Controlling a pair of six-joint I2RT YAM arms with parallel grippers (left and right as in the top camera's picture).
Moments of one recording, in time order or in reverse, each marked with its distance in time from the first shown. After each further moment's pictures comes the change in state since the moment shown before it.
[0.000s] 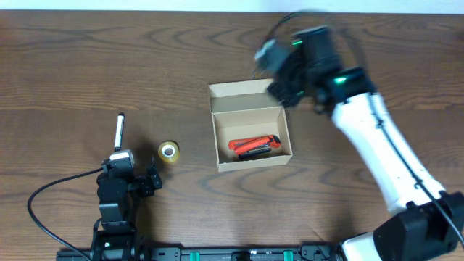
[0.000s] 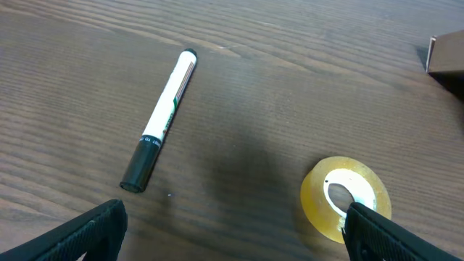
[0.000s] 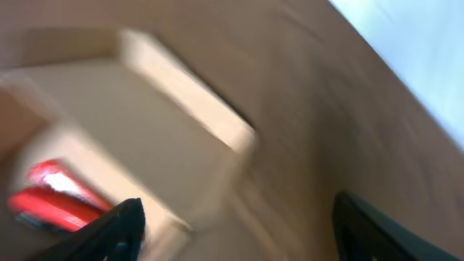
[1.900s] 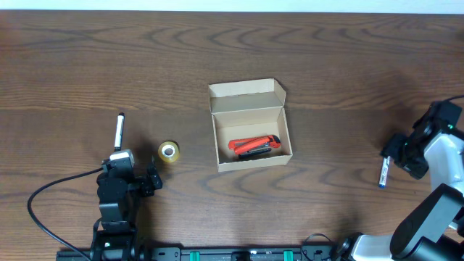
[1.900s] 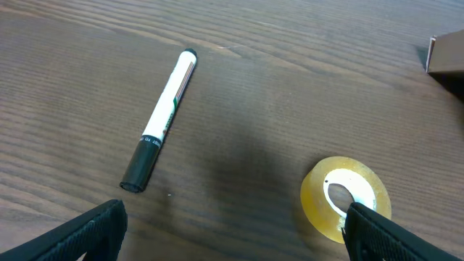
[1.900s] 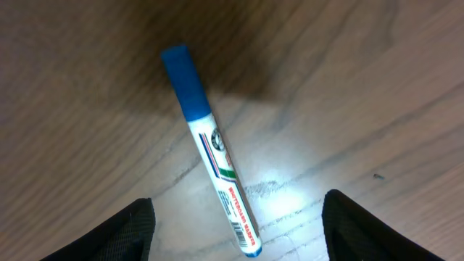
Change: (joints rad) left arm 0.000 0.000 0.000 0.000 0.000 0.000; right arm -0.819 -0.049 -0.499 -0.039 0.197 0.632
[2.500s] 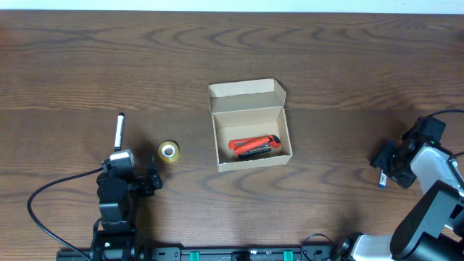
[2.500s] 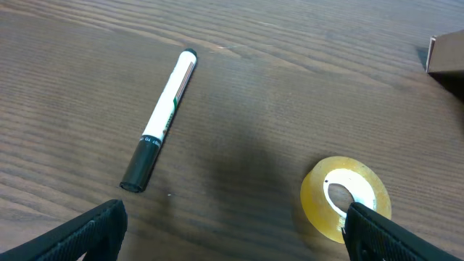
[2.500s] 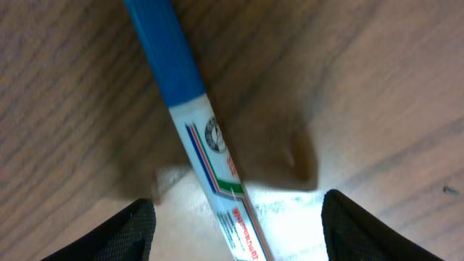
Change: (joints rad) left arm 0.000 0.000 0.000 0.000 0.000 0.000; right arm 0.001 0.000 -0.191 0.213 -0.011 0.009
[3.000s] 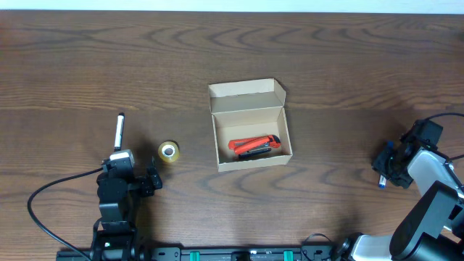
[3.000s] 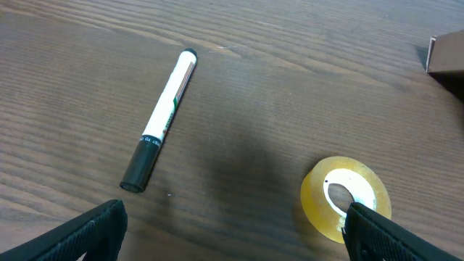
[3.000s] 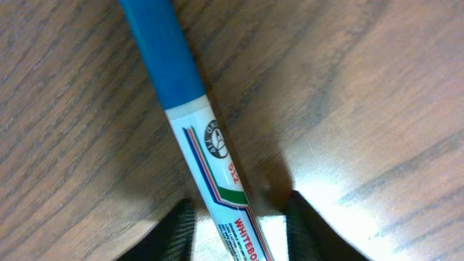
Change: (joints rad) left arm 0.000 0.000 0.000 0.000 0.000 0.000; right arm 0.001 -0.005 -0.044 0.061 -0.006 0.011
